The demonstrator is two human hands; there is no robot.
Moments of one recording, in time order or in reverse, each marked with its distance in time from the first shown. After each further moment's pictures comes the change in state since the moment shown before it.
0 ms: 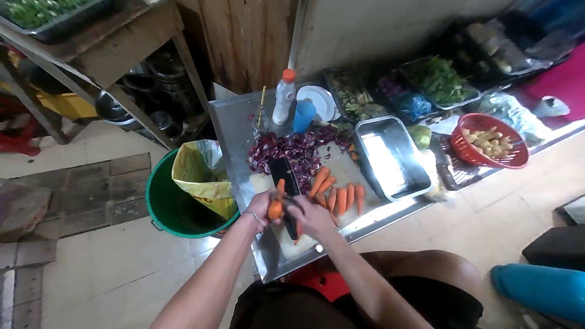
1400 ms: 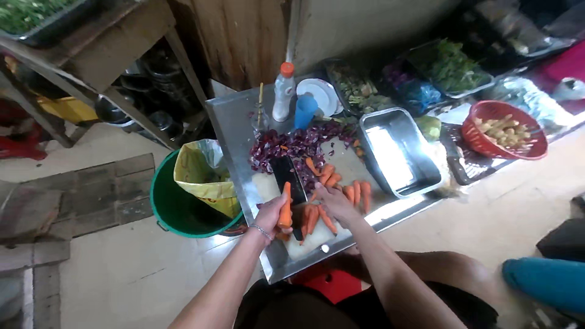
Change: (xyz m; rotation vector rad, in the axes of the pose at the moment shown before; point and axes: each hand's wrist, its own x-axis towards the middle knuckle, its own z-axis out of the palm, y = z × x) left_hand 0.003 -0.027 -0.005 0.086 -0.052 0.080; right_hand 0.034 0.039 -0.029 0.518 -0.082 0.454
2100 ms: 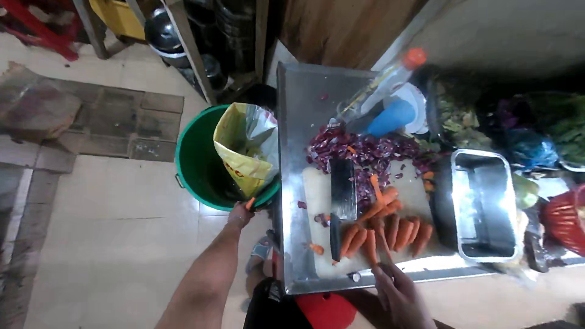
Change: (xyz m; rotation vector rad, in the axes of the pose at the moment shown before) left_hand 0.145 -0.157 -0.251 0.881 0.454 -0.105; right_hand -0.082 0.087 0.019 -0.007 0.018 -0.153
